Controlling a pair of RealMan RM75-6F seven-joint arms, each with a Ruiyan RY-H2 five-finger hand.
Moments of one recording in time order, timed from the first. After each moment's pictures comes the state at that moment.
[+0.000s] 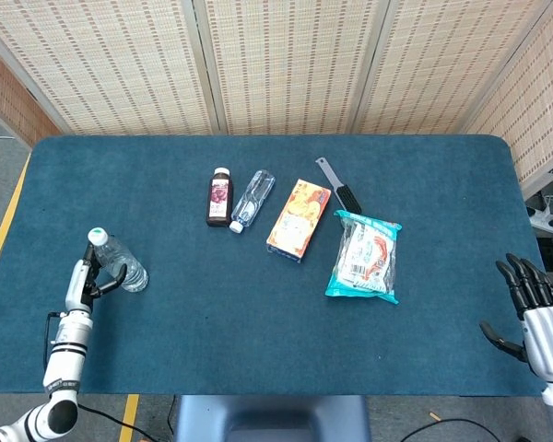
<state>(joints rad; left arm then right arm) -0.32 -1.53 -0.39 -1.42 1.09 1.00 -0.70 0.02 -1.08 0.05 -1.63 -1.63 1.62 0.05</state>
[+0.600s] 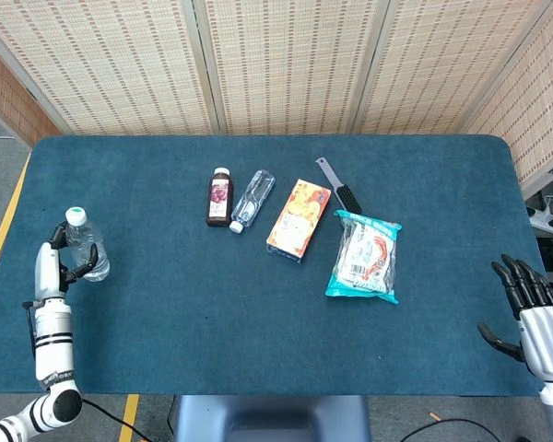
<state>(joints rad) -0.35 -1.55 -0.43 -1.34 1.10 1.27 -0.29 0.02 -1.08 0.04 -1.64 -1.63 1.61 0.05</state>
